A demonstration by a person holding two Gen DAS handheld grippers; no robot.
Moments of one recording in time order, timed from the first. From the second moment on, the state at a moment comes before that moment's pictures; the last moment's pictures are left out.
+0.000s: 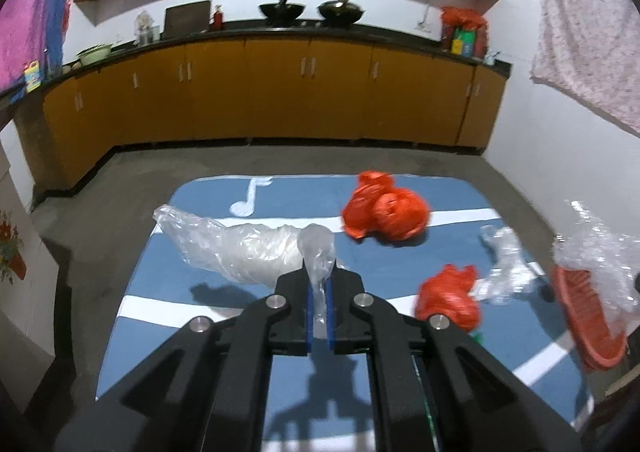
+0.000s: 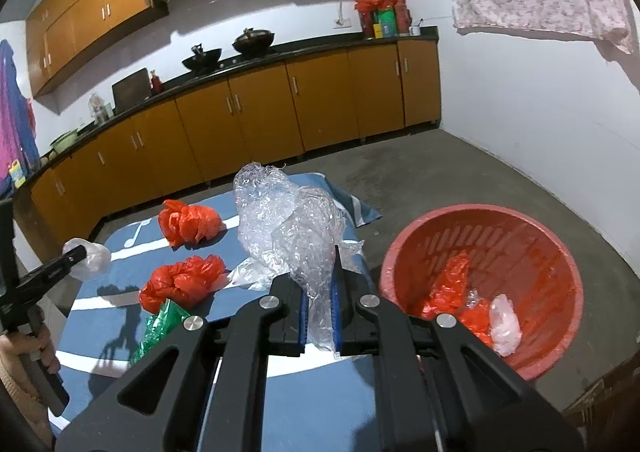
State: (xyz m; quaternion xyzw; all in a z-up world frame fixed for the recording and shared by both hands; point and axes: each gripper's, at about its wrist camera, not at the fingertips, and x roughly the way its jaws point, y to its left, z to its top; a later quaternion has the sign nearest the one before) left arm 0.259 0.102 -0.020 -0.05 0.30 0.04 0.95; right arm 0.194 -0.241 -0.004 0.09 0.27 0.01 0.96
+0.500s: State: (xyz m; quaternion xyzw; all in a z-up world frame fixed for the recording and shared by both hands) left arm 0.218 0.005 0.030 -0.05 0.28 -0.10 0.96; right arm 0.159 -0.296 0.010 0.11 0.25 -0.05 0.96
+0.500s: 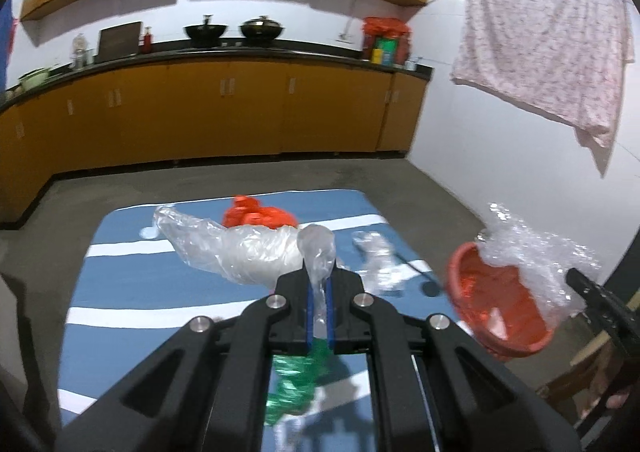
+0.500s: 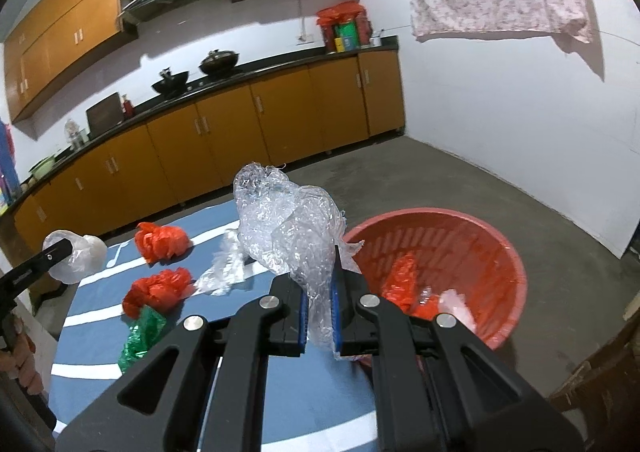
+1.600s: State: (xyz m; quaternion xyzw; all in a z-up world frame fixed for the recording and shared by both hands) left arm 0.228 -0.238 0.000 0.00 0.29 -0.31 0.91; right arm 0.162 -0.409 -0.017 0.17 0.24 -0.17 0.94
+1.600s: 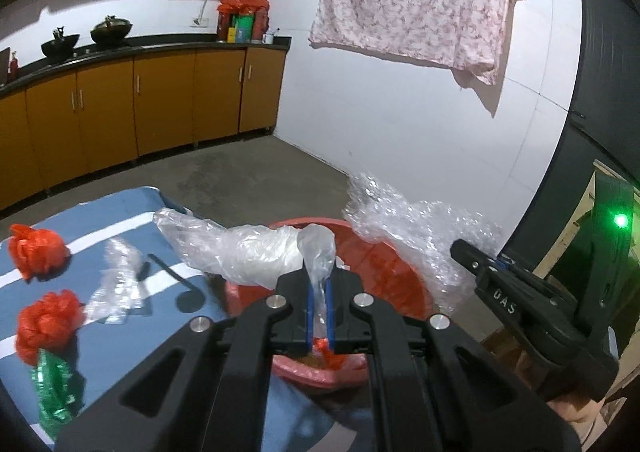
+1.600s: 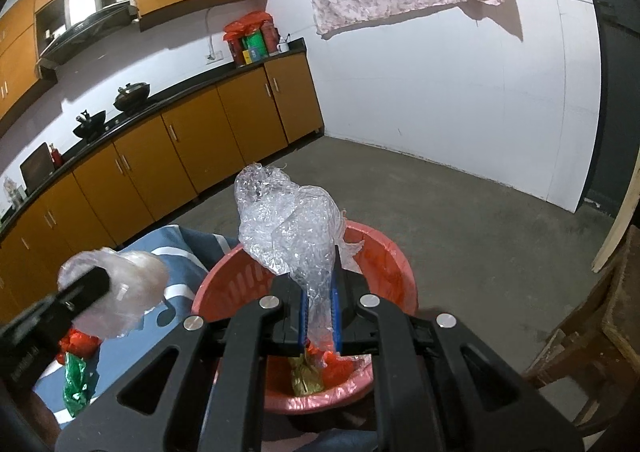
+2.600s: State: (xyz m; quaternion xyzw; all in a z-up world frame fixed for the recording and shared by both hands) left arm 0.210 -0.104 -0.034 0.01 0.29 -0.14 0.95; right arm 0.144 -0.369 -0.037 0.13 0.26 -0.14 0.95
